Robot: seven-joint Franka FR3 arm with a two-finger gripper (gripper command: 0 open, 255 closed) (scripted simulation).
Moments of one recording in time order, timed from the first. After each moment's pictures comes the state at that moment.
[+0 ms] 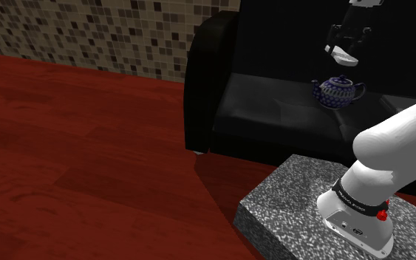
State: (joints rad) arm -0.47 -0.26 -0.33 -1.99 -0.08 1.72 0.10
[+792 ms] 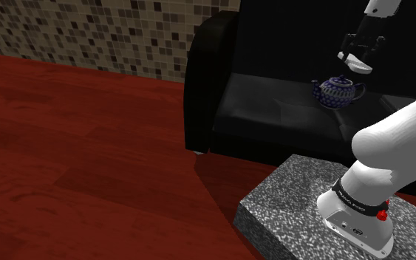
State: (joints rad) arm -0.53 -0.20 -0.44 -1.99 -0.08 1.79 -0.06
